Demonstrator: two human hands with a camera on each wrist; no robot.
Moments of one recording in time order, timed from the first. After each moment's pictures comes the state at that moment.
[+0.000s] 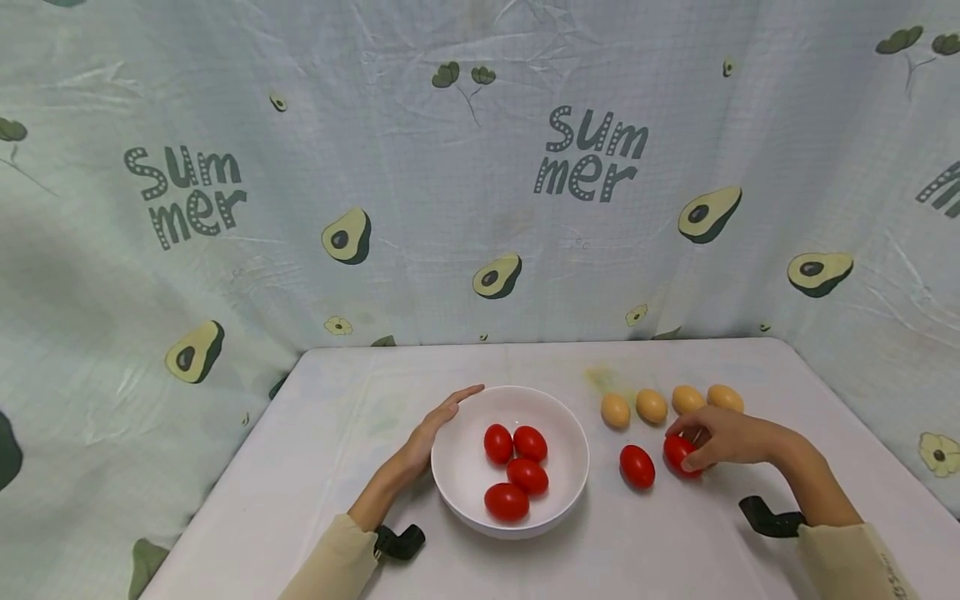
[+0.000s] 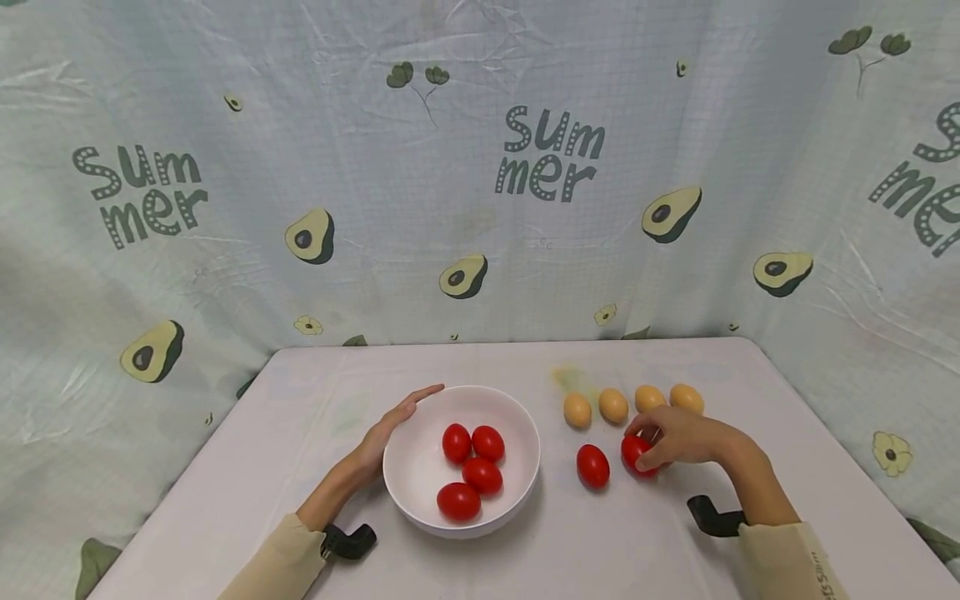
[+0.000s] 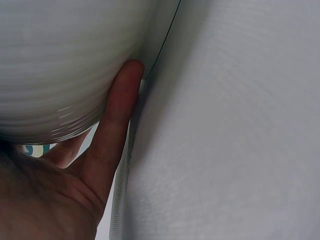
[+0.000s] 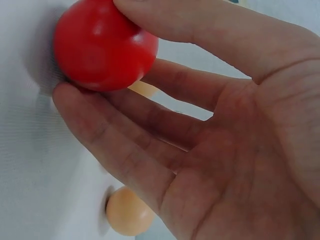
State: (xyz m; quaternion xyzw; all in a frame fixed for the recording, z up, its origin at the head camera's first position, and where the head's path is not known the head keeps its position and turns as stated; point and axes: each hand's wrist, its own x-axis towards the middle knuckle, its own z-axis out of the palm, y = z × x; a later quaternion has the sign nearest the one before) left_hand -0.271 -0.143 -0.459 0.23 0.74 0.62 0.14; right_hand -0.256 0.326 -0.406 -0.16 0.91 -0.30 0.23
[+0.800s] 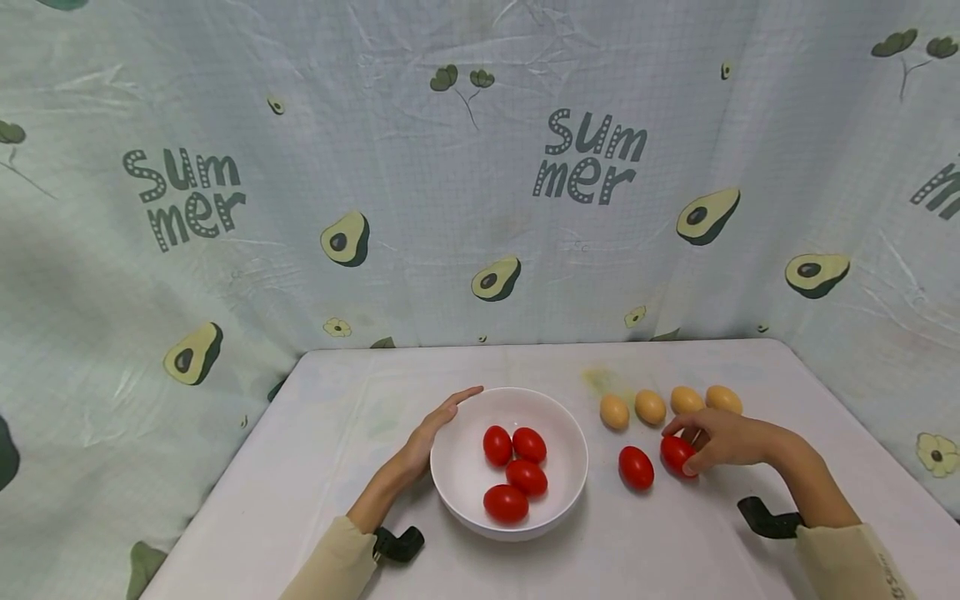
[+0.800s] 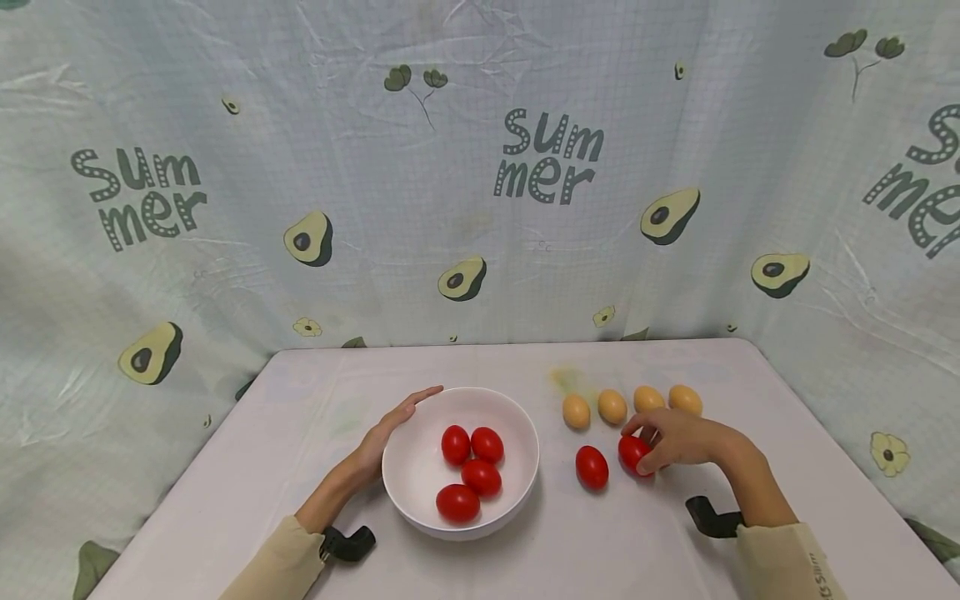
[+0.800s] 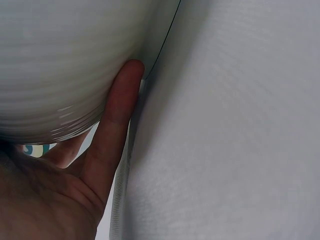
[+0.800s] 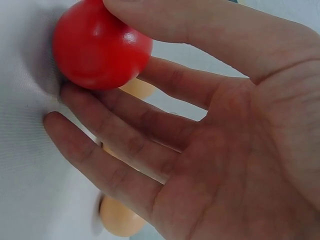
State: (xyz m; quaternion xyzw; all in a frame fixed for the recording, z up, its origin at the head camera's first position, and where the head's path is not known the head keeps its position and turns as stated) left_hand -0.271 -0.143 -0.458 0.24 0.73 0.62 0.14; right_hand -0.254 0.323 -0.401 -0.15 0.92 -0.29 0.23
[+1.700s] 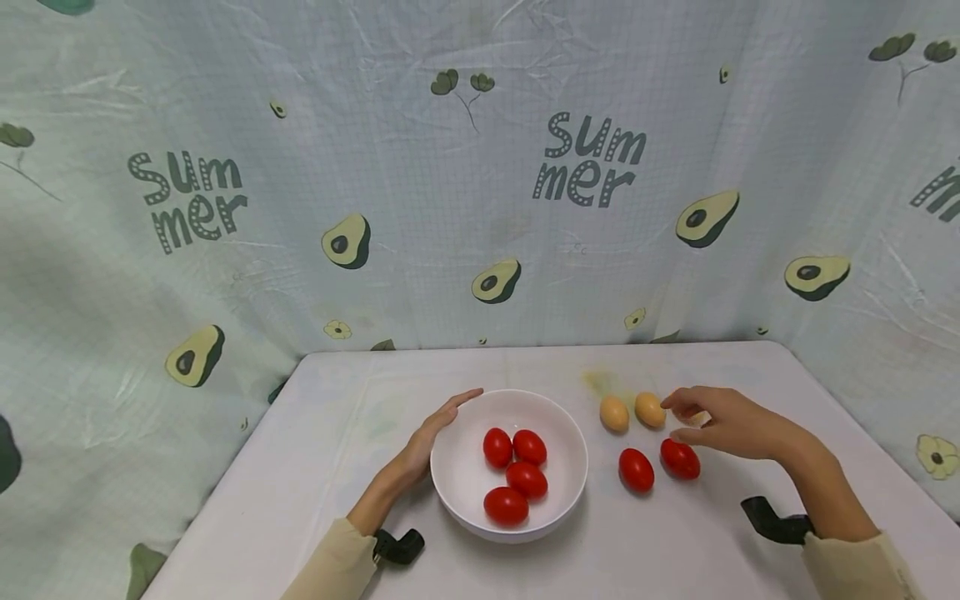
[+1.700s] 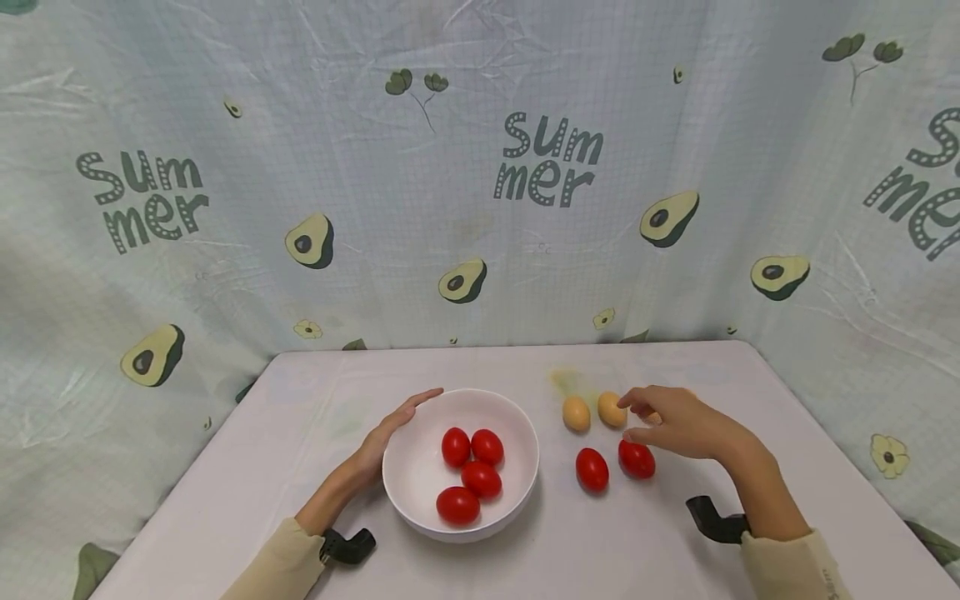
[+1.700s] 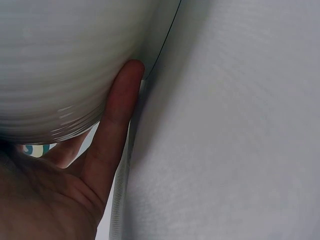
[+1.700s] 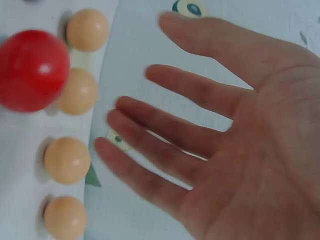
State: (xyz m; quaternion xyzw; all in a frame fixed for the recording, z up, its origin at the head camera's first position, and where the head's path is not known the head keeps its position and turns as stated) left_hand -0.272 -0.144 -0.460 0.24 0.71 0.64 0.16; right_hand -0.241 0.312 -0.374 -0.21 0.94 -0.26 0.09
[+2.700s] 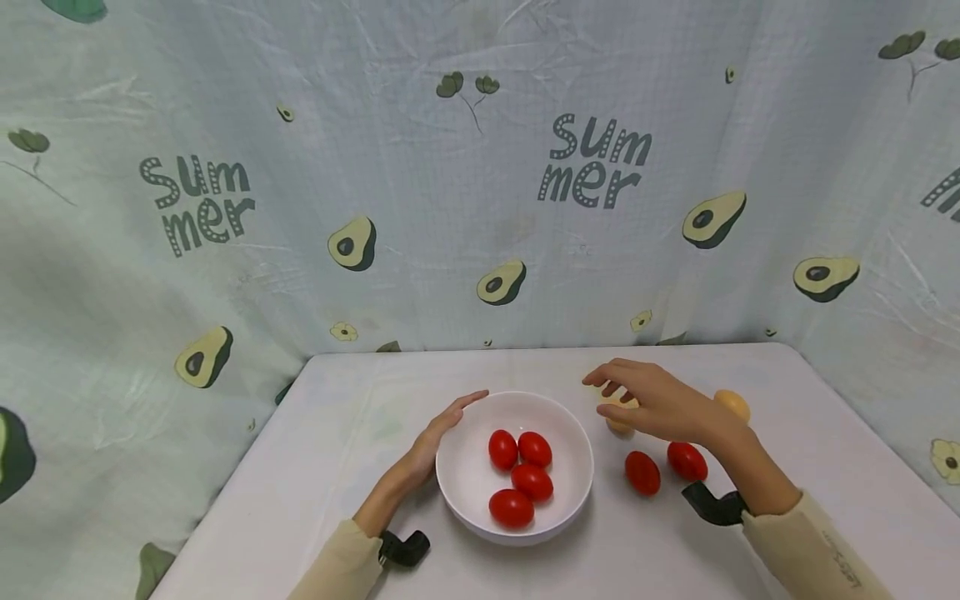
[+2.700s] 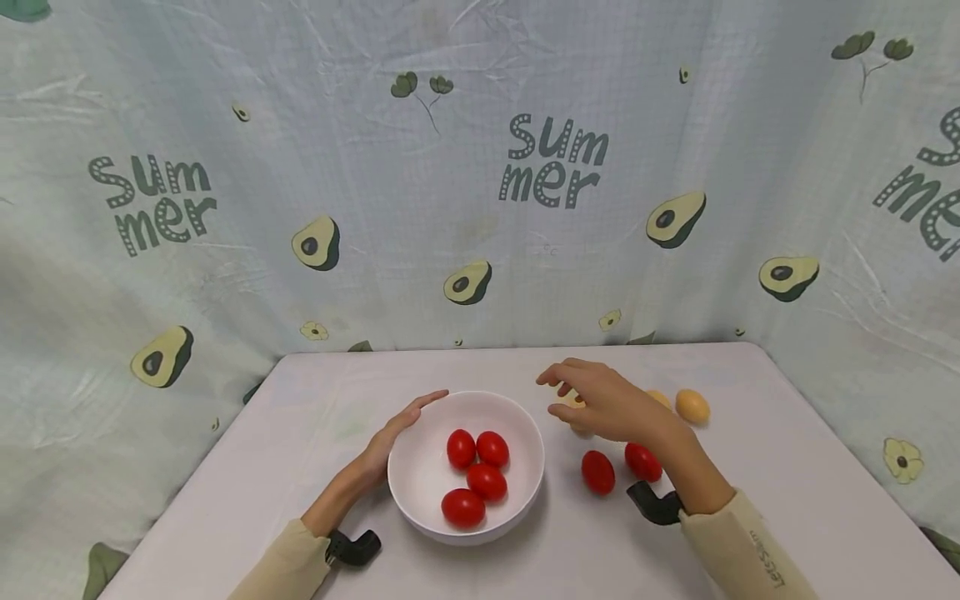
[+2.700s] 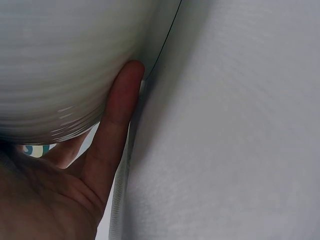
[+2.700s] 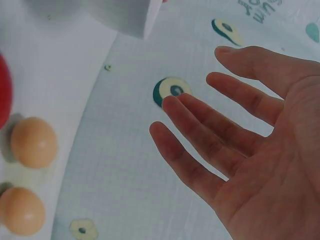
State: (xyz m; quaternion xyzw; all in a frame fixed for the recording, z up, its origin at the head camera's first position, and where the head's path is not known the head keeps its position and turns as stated) left_hand -0.272 -0.144 -0.459 0.23 0.72 0.63 0.15; right_hand -0.255 0.222 -0.348 -0.31 0.91 -0.26 0.00
